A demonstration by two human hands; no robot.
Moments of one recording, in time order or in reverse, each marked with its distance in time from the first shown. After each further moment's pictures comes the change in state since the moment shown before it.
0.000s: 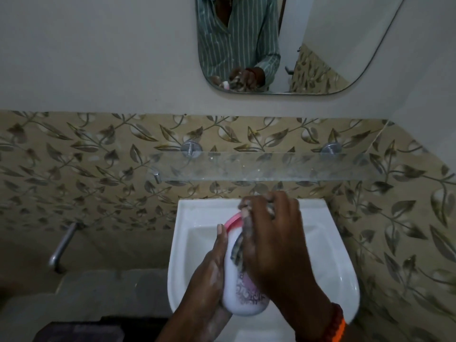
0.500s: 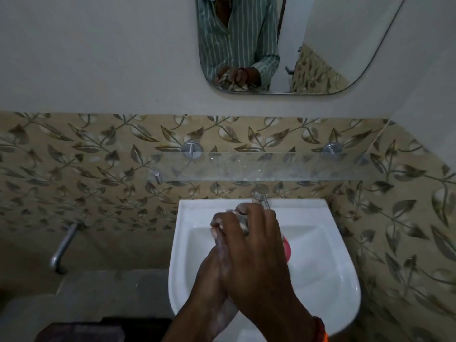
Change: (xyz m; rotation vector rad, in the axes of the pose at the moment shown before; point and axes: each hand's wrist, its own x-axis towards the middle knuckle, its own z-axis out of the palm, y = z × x) left_hand 0.002 -0.016 -0.002 -0.001 -0.048 0.098; right_hand -0.014 -0.030 0.013 -0.042 -0.005 -0.056
